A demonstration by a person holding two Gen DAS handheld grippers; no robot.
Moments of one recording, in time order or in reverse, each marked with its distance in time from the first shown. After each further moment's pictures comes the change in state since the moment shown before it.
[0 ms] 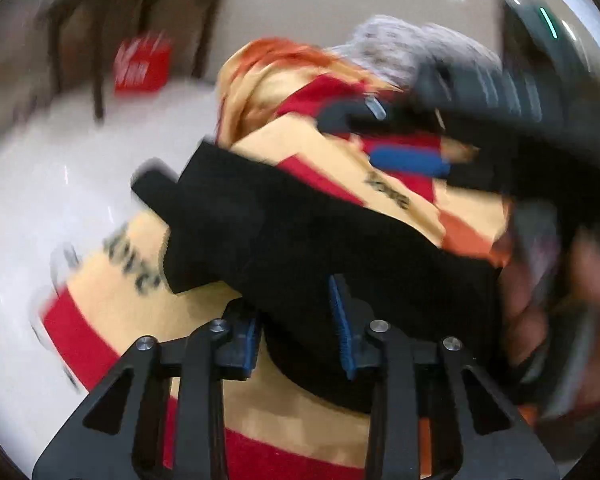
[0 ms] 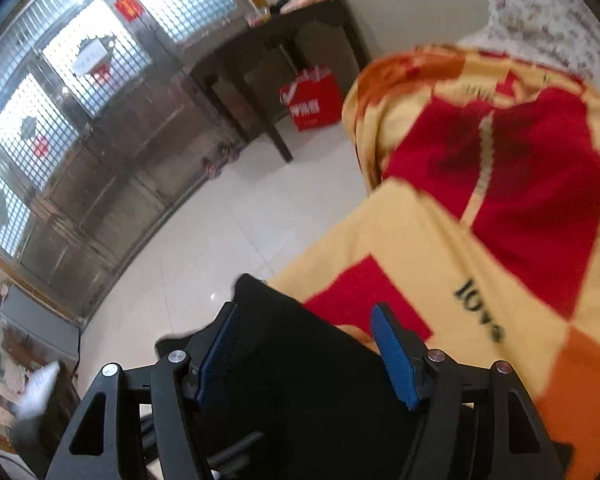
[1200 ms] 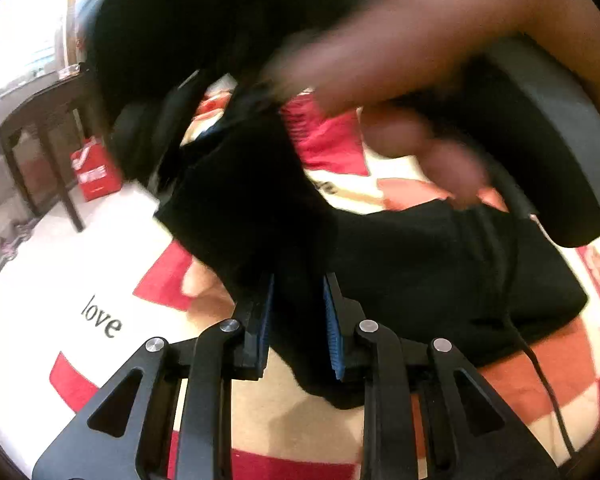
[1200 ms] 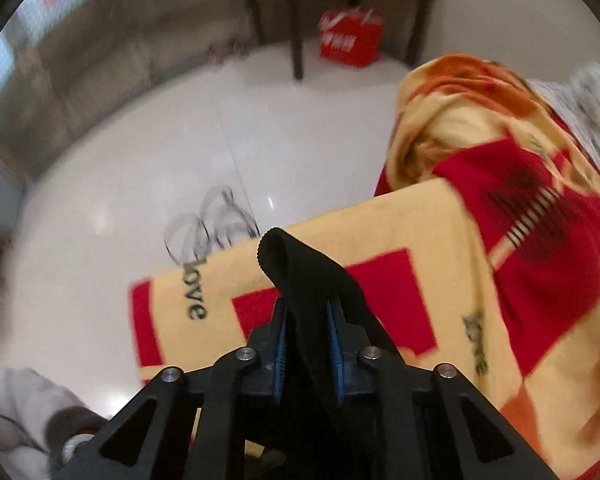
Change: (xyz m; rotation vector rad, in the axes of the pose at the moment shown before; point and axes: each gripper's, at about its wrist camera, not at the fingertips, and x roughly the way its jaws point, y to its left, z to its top) left arm -0.019 -0.048 -0.024 0.332 -0.125 -0.046; right arm 0.032 0.074 0.009 -0.343 0.288 -0.189
